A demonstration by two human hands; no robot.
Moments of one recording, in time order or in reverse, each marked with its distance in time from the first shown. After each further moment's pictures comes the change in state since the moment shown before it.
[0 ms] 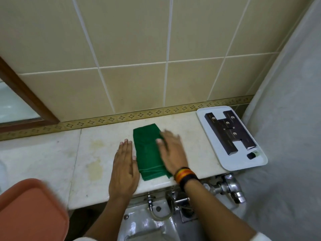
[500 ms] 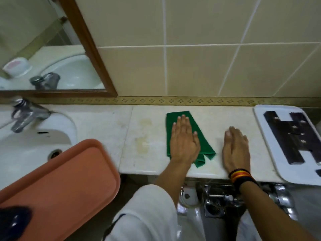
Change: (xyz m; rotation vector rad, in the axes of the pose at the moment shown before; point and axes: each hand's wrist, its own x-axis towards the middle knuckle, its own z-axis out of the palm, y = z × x) left_hand 0.047 0.040 0.025 0.340 -0.123 -0.076; right_hand -0.004 0.040 -0.006 -0.022 0.198 0.092
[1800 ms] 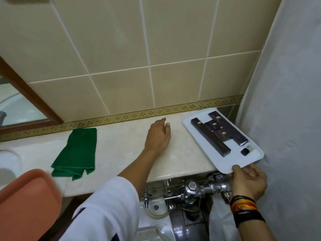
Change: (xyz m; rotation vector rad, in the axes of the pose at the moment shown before) left_hand 0.036 0.121 -0.014 -0.399 -0.013 0.053; right_hand -0.061 0.095 -0.164 0.800 0.670 0.818
